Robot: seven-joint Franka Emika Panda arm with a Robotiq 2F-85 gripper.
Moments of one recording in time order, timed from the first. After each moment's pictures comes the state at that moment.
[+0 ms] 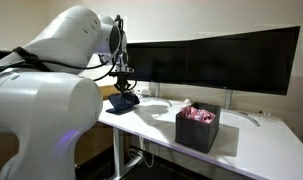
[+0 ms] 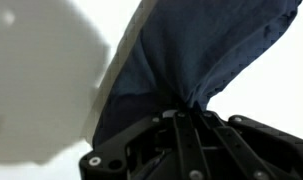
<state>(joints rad) 0.49 0.77 0.16 -1.12 -0.14 1.89 0.22</state>
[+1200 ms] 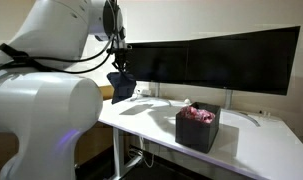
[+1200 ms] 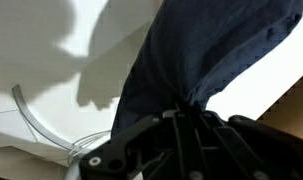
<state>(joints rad) 0.49 0.54 0.17 -1.12 -0.14 1.78 0.13</state>
